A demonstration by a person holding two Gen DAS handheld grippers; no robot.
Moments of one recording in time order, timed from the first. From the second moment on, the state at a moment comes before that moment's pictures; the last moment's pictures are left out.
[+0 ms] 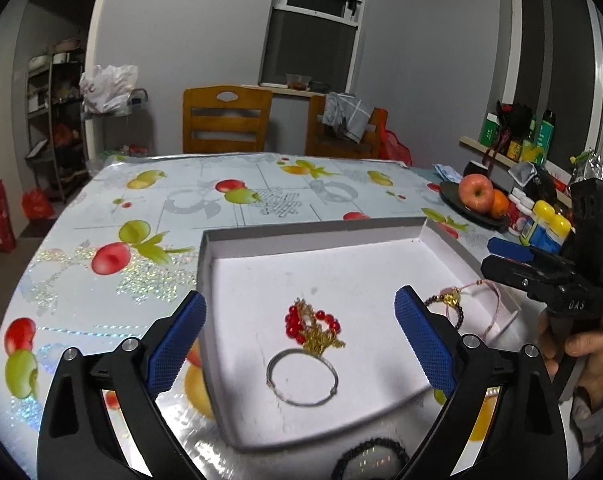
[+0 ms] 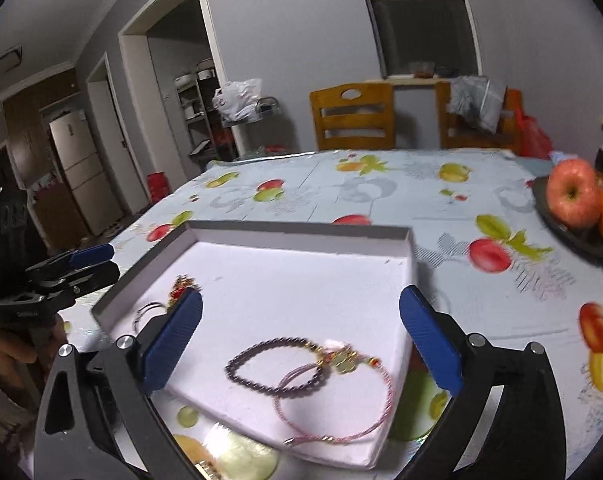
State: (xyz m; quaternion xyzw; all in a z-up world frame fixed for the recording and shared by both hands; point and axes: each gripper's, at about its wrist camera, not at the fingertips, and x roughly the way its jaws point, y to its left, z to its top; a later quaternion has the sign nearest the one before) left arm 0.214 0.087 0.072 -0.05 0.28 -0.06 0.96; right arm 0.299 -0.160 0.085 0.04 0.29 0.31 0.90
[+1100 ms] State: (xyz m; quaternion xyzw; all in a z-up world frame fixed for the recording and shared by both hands) left arm 0.076 0.030 0.051 0.01 0.31 -0.13 0.94; right arm 0.159 -0.186 0.068 -0.04 0.35 0.33 0.88
